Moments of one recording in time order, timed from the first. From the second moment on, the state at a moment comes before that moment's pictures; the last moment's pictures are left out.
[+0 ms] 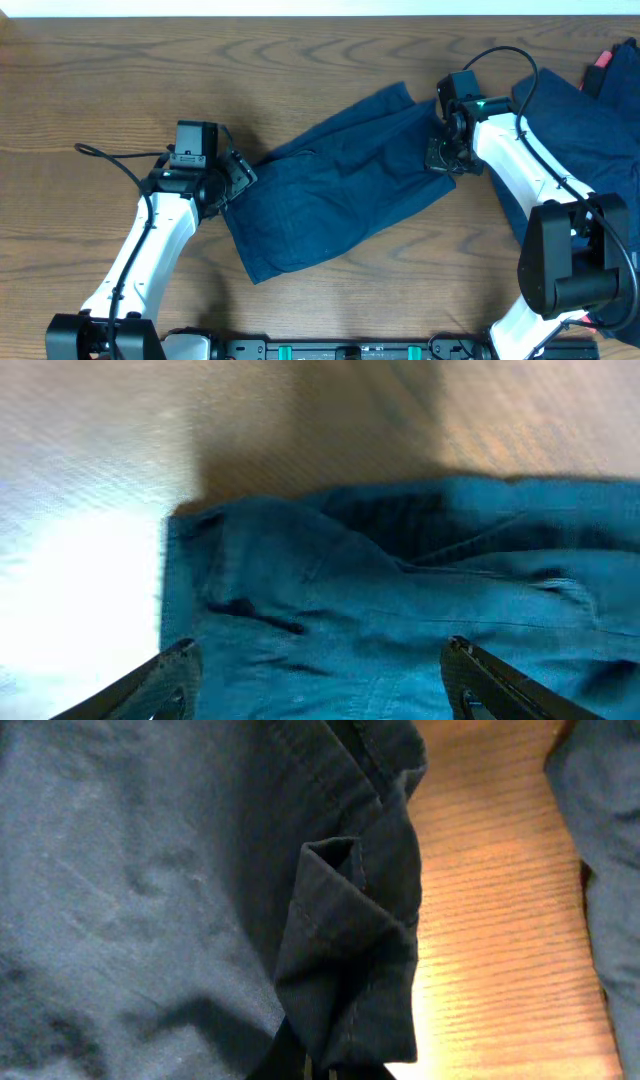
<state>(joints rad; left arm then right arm) -0.09 1.41 0.88 -0.61 0.14 -0.75 0.19 1.85 1.32 -0.92 0.04 0.42</state>
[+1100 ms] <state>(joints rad) -0.14 1.69 0.89 -0.60 0.24 -0.69 0.12 1.86 1.33 -0.49 -0.05 0.34</state>
